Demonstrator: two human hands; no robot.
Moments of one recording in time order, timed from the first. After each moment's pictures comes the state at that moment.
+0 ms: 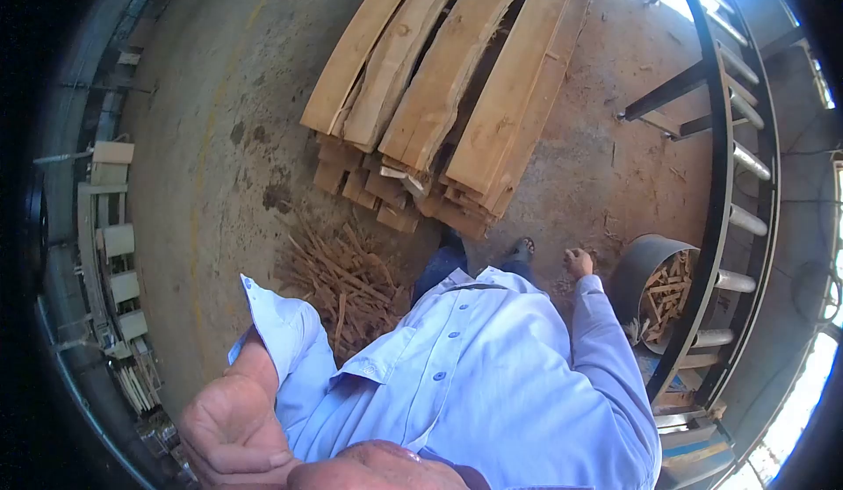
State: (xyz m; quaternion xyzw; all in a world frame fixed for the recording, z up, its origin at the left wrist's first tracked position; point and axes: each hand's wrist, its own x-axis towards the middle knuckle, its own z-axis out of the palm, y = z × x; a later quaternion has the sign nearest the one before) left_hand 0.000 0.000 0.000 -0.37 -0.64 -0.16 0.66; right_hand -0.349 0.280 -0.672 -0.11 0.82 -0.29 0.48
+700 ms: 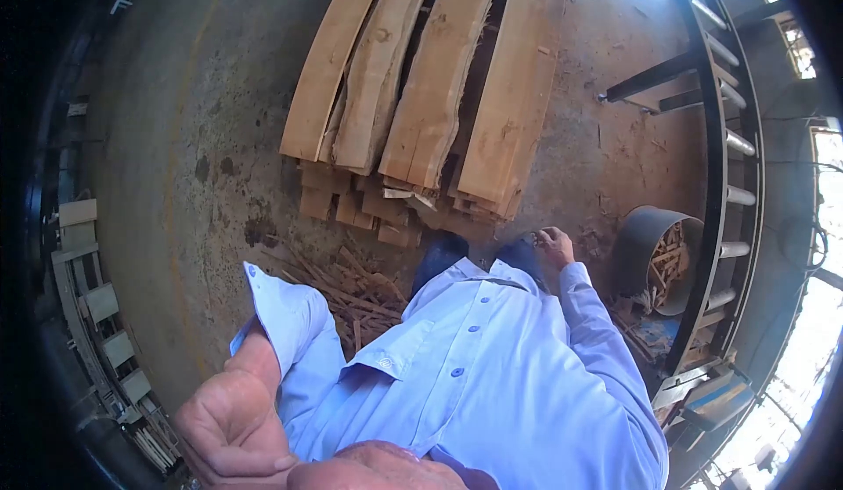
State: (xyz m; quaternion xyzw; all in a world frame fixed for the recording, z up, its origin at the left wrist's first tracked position) left_hand 0.086 -0.222 -0.026 -0.35 -0.61 -0.30 0.64; right_hand -0.212 0.093 -0.554 -0.15 0.83 -0.30 0.45
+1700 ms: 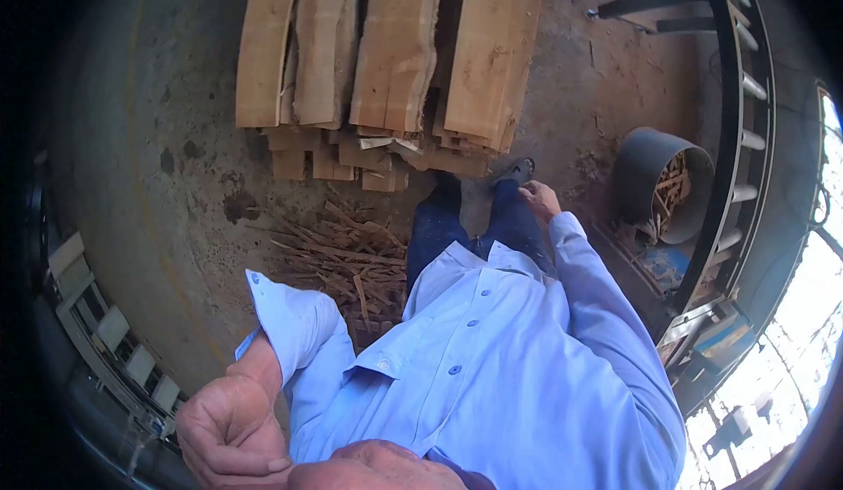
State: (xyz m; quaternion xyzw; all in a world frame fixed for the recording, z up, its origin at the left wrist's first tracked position) left_hand 0.073 -0.285 -0.121 -0.26 -0.57 -0.45 0.64; right_hand -0.163 0.079 -0.601 -0.22 0.84 -0.15 0.47
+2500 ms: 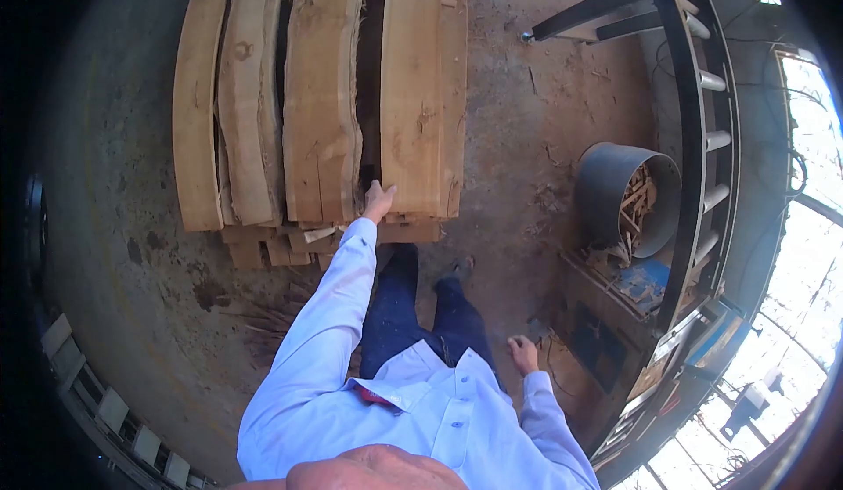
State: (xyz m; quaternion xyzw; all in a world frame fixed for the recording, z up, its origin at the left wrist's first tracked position) left_hand -0.097 -0.252 -0.780 0.50 -0.68 -0.52 -0.16; right_hand -0.018 0.293 -0.561 0.13 0.87 -0.21 0.43
